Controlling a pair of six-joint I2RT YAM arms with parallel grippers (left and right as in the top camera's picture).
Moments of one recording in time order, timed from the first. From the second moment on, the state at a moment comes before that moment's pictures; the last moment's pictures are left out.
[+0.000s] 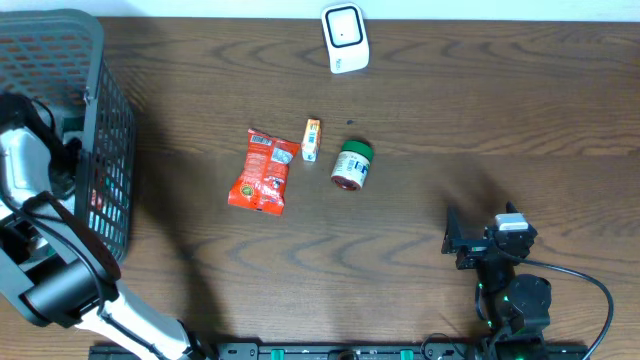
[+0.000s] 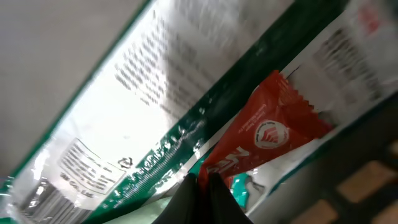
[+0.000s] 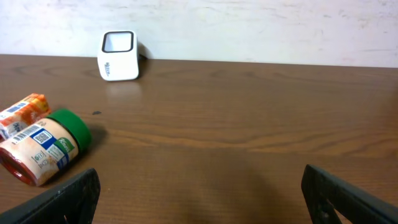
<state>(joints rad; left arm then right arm) 0.60 1.95 1.49 -0.93 0.02 -0.23 0.11 0.10 0.01 -0.07 0.03 0.02</state>
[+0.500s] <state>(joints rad) 0.60 1.90 1.51 -0.90 0.02 -0.26 0.11 0.10 0.01 -0.07 0.03 0.02</state>
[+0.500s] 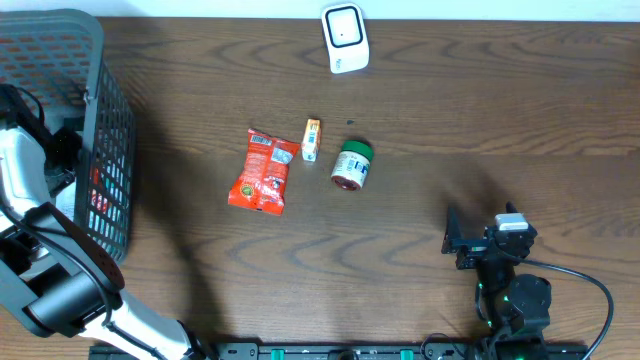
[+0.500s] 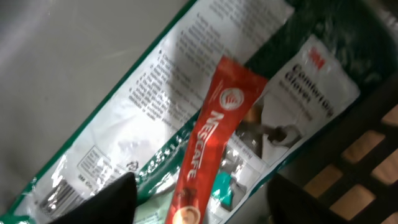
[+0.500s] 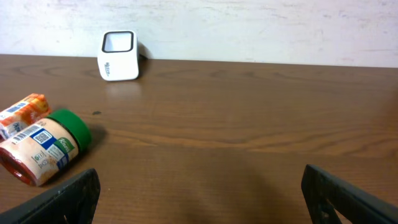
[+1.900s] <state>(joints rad) 0.58 1.49 1.70 -0.95 0.30 -0.26 0.11 0.10 0.01 -0.07 0.03 0.02</state>
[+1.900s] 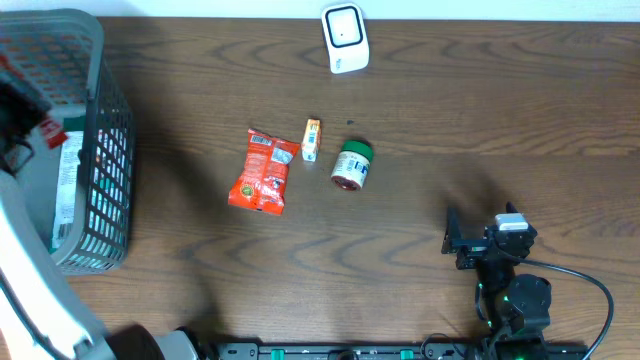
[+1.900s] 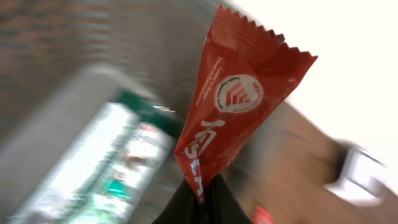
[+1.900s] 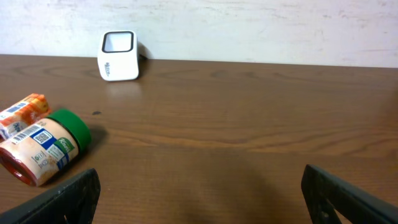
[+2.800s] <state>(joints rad) -0.27 1.67 1.63 -1.05 0.70 -0.19 0.11 0.10 0.01 -0.07 0.03 0.02</state>
